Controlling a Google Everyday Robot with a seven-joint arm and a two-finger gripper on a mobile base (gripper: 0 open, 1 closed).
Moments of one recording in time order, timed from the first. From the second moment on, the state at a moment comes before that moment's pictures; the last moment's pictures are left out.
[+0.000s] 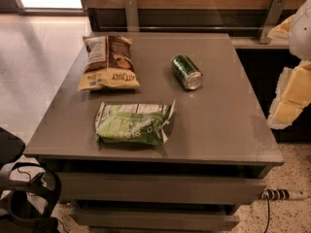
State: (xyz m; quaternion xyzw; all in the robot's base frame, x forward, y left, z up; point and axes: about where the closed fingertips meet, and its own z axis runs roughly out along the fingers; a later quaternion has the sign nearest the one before) arm 0.438 -0.213 0.991 -0.60 0.78 -0.05 0.18
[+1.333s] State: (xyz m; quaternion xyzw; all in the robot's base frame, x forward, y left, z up) arm 0.504 -0.196 1.015 -0.53 0.82 0.00 0.20
